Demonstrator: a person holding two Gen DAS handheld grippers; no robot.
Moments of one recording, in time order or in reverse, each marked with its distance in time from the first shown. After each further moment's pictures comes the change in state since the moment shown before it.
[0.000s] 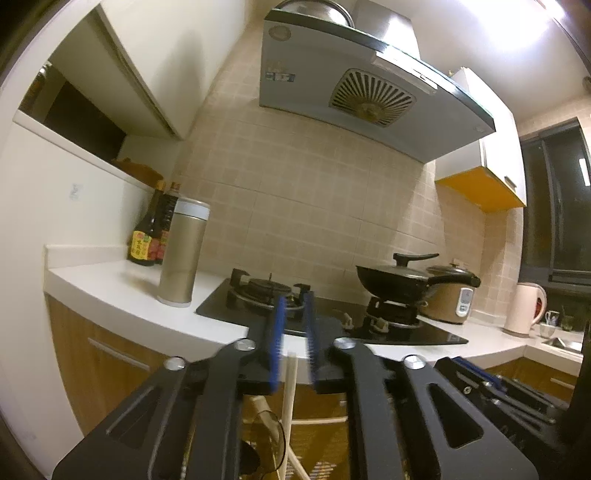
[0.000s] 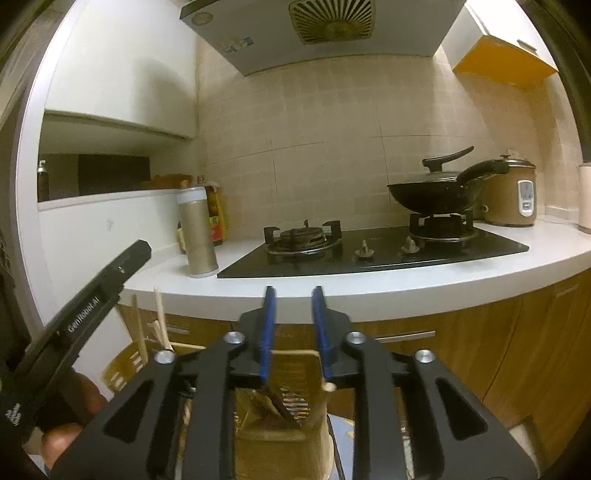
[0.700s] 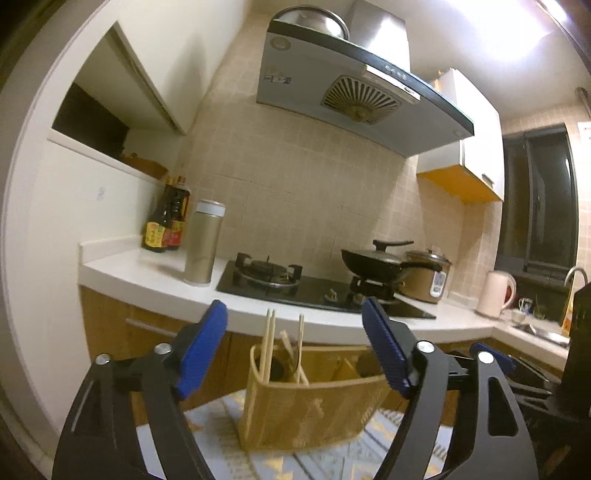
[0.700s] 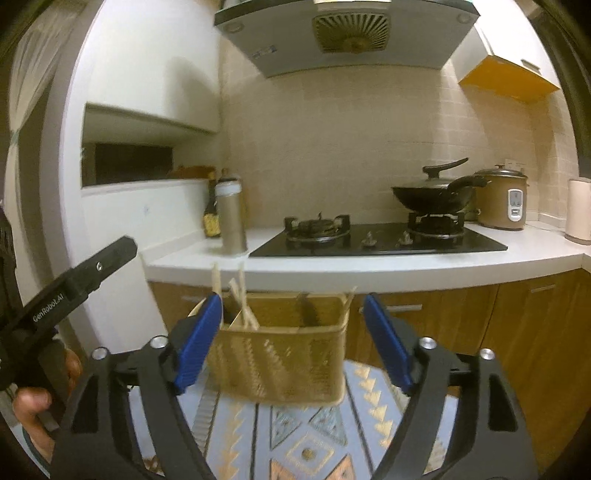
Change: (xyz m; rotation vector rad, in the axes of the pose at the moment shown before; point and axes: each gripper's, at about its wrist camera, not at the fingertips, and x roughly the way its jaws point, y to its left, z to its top) left arm -0.128 0.024 0.025 0.010 0.099 -0.046; right arm -0.115 0.048 -0.010 -0.062 0.066 0.021
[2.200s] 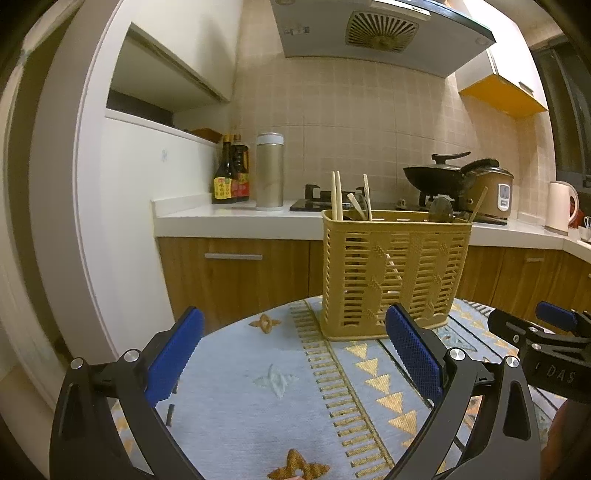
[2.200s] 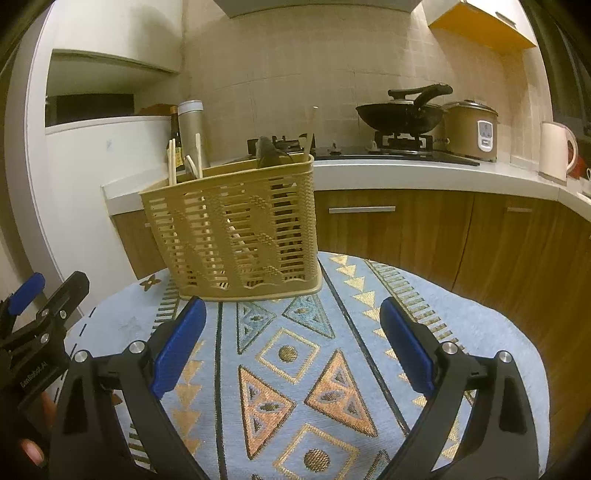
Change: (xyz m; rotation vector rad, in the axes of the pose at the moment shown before) left arm -0.028 -0.006 -0.107 0.164 0.174 0.322; right arm 0.023 -0.009 -0.104 0.058 0.201 -0.150
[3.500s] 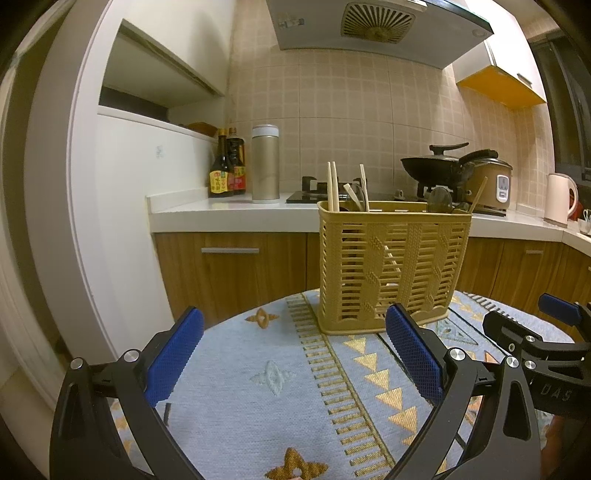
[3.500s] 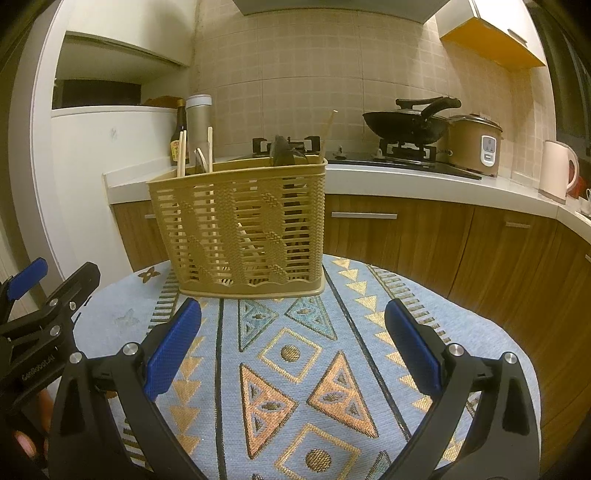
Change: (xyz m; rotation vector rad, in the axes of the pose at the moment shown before) left arm 0.005 -0.004 -0.001 0.015 0.026 -0.003; right arm -0.001 0.014 -0.003 -0.057 -0.007 -0.023
